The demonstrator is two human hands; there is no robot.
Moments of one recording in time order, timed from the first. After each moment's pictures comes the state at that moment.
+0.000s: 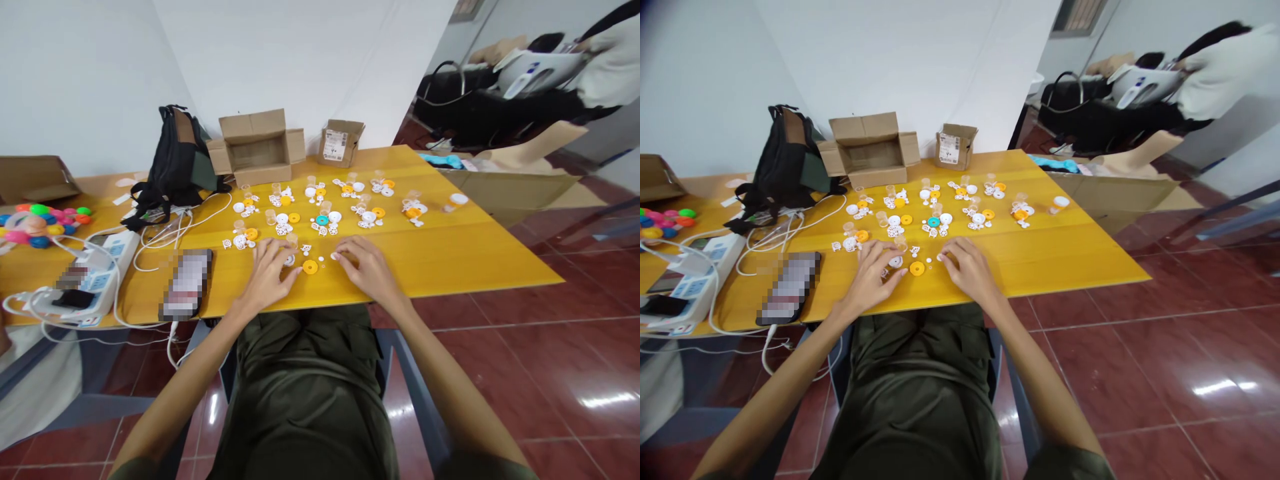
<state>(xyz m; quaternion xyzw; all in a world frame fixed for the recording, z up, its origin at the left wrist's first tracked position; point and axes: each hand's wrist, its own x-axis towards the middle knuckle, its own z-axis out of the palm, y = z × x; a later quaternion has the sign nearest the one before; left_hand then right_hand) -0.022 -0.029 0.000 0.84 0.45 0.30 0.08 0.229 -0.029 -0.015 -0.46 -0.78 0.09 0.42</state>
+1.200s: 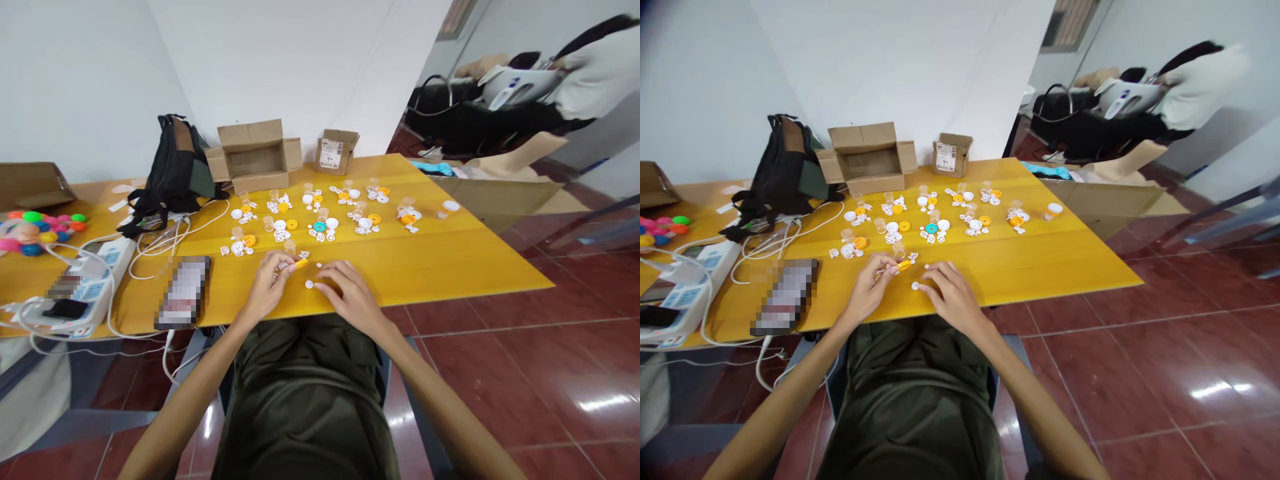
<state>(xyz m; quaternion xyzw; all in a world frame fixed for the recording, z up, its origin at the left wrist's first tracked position) -0.014 -0.031 -0.007 0.74 0.42 0.44 0.29 0.200 -0.063 -0.018 -0.43 -0.80 0.10 0.40</state>
